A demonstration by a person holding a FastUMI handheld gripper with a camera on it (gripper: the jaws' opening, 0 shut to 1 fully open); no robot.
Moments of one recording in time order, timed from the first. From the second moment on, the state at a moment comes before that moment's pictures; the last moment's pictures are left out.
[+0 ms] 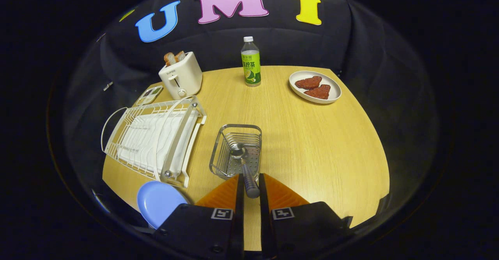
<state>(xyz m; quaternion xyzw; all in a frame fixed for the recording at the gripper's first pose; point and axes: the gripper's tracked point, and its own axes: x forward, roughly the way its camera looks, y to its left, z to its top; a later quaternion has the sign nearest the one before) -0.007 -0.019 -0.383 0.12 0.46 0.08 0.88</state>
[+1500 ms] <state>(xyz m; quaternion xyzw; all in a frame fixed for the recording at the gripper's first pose) -0.117 0.160 -0.294 0.13 0.42 0.28 0.85</state>
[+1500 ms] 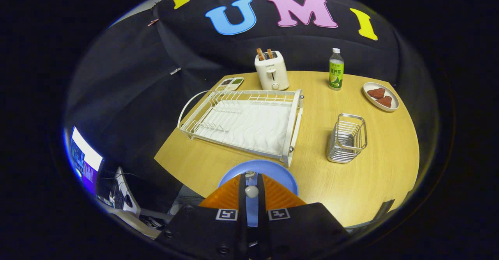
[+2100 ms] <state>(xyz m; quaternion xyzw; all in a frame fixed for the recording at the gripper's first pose) -0.177 0.158 -0.384 0.13 0.51 0.29 0.80</state>
